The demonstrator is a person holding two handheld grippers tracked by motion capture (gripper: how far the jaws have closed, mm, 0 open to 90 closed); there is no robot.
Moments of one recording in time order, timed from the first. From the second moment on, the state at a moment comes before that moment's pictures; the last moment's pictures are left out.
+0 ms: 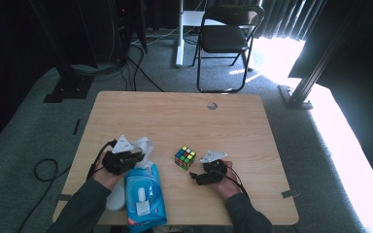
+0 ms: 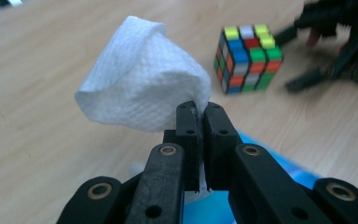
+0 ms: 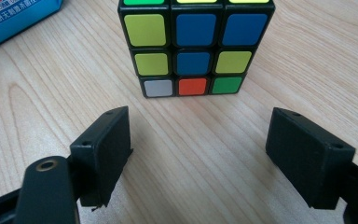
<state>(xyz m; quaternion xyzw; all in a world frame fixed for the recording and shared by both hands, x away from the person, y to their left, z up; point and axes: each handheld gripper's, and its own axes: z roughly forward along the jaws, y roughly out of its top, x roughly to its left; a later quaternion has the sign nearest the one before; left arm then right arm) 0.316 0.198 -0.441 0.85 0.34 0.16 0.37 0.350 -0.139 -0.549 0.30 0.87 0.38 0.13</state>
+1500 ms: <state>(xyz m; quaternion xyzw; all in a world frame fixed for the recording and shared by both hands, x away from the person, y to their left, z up) 0.321 0.199 -0.469 0.88 0.33 0.10 0.34 0.353 -0.133 -0.547 0.31 0.87 0.37 0.13</state>
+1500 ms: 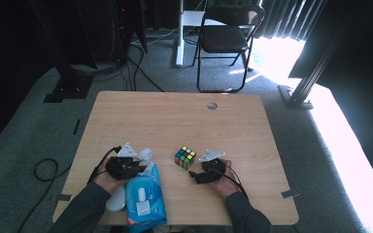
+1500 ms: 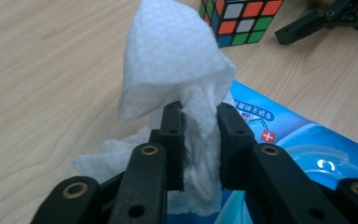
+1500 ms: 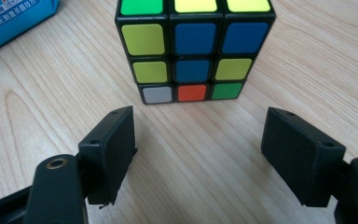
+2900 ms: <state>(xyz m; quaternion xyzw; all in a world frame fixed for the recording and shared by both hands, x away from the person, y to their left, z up) 0.349 0.193 -0.432 0.85 0.31 0.15 0.39 0.371 -0.105 -0.546 0.29 0.86 0.40 0.15</state>
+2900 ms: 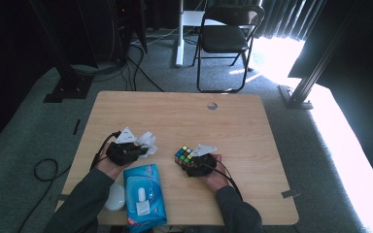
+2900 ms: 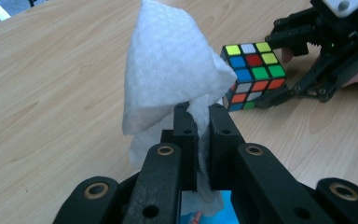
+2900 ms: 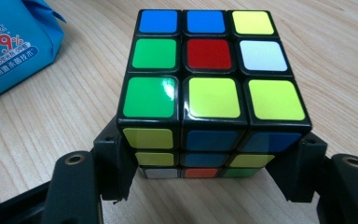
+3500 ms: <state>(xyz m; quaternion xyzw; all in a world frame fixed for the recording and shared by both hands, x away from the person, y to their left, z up) 0.368 0.181 -0.433 0.86 0.30 0.14 0.39 0.367 -0.097 -0.540 0.28 0.86 0.41 0.15</state>
